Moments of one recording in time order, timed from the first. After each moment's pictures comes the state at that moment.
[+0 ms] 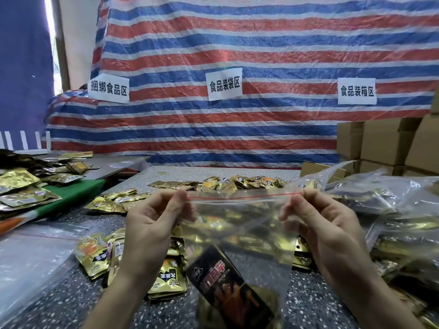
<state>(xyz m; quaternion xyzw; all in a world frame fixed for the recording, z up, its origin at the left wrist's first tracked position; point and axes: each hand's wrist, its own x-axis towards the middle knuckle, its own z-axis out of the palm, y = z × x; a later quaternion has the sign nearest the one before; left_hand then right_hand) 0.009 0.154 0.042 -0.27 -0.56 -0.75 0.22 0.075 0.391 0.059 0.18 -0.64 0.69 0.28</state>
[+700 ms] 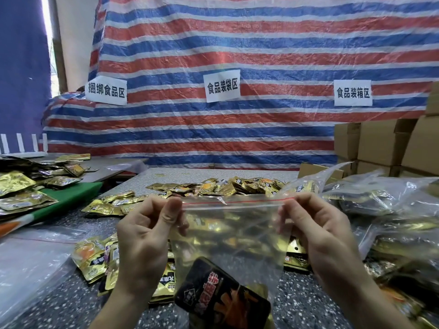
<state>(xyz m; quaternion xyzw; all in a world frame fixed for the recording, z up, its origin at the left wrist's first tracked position) 0.014 0.156 0.038 -0.30 -0.54 -0.72 0.32 0.074 0.385 0.056 0.16 -0.65 0.68 0.30</state>
